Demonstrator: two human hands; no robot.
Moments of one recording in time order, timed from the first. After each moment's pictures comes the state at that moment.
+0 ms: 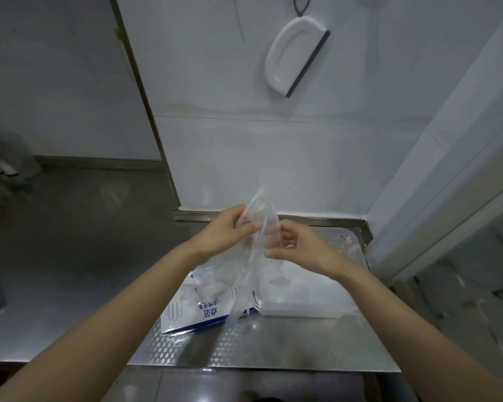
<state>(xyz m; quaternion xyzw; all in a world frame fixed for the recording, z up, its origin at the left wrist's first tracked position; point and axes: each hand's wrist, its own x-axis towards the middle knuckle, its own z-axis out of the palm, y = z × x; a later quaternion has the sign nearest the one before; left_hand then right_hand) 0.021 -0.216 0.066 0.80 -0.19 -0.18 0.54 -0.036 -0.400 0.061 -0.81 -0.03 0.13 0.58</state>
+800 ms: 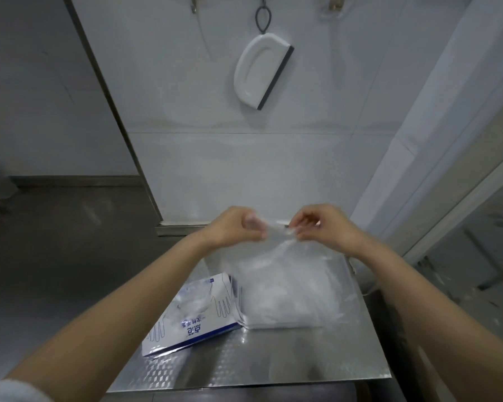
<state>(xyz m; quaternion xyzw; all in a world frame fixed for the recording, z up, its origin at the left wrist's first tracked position) 0.045 -0.265 0.085 0.82 -0.25 -0.23 0.47 -0.020 -0.476 0.096 -0.91 -0.03 0.03 0.41</state>
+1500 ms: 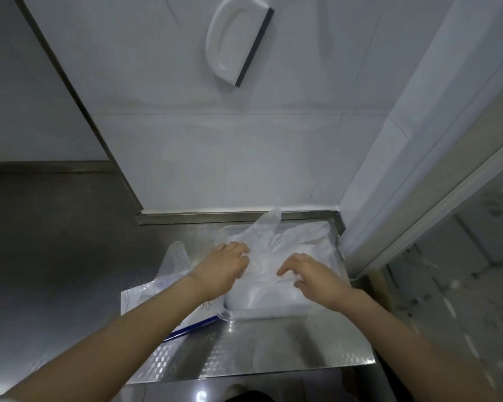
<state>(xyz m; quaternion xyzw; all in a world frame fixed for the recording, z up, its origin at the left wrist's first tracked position) 0.013 -0.271 -0.017 0.88 -0.46 -0.08 0.01 -0.072 -0.488 -0.013 -0.96 -0.05 0.15 0.24</state>
